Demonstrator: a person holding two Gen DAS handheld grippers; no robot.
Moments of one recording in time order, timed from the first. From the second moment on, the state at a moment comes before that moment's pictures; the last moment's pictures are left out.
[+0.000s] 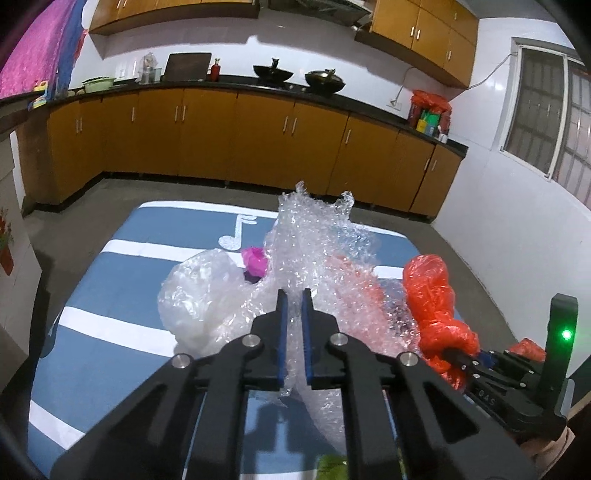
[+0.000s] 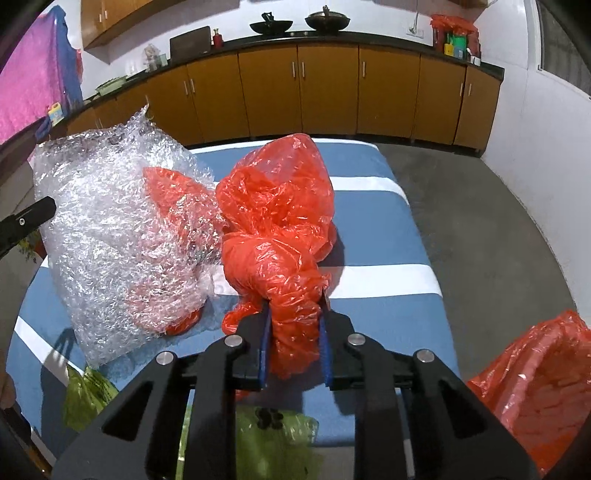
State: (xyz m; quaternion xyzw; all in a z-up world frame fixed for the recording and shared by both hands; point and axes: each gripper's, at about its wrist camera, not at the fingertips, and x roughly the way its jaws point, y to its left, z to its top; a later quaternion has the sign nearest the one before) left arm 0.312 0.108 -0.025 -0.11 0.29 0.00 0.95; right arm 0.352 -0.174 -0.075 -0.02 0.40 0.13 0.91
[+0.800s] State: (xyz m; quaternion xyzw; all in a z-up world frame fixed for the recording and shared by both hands) left arm 0.263 0.095 0.038 -0.11 0.22 -0.03 0.97; right arm 0.310 -0.227 -0.023 0.04 0.33 0.10 0.94
